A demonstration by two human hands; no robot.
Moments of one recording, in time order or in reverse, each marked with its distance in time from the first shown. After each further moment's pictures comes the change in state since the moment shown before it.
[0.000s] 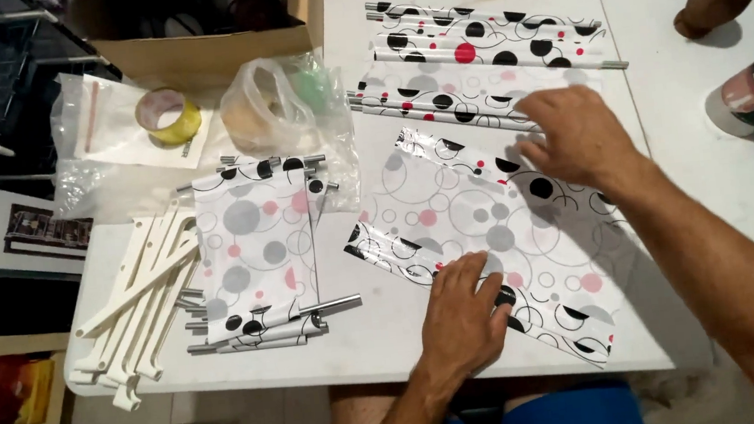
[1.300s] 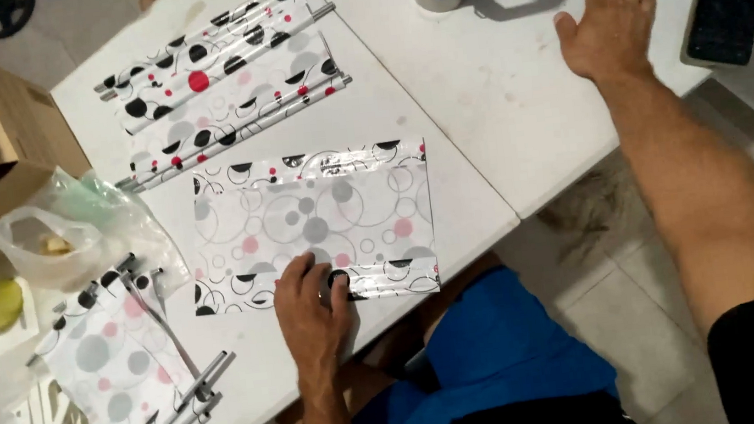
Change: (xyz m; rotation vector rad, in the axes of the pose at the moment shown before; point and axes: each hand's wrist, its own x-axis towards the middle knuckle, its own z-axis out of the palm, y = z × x) left_hand 0.014 0.029 -0.002 0.113 -0.069 -0.132; right_hand -0.290 0.307 0.112 -0.147 0.307 0.894
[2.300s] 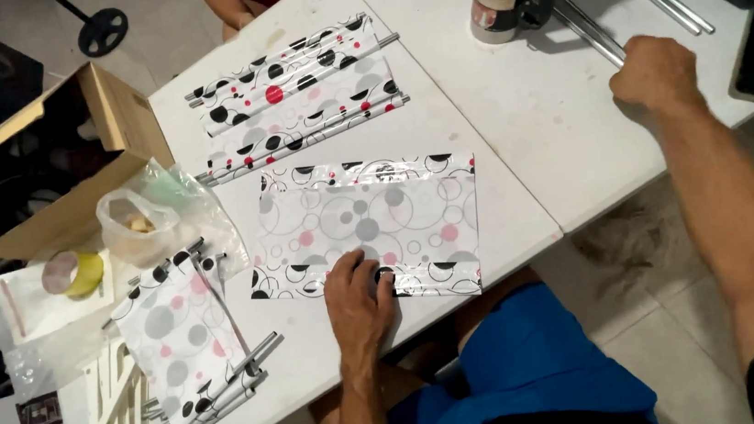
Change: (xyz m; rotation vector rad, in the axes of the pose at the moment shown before) left_hand -0.009 -0.022 0.011 -0.054 0.080 0.090; right_hand -0.003 -0.025 -0.046 -0.013 -0.446 0.218
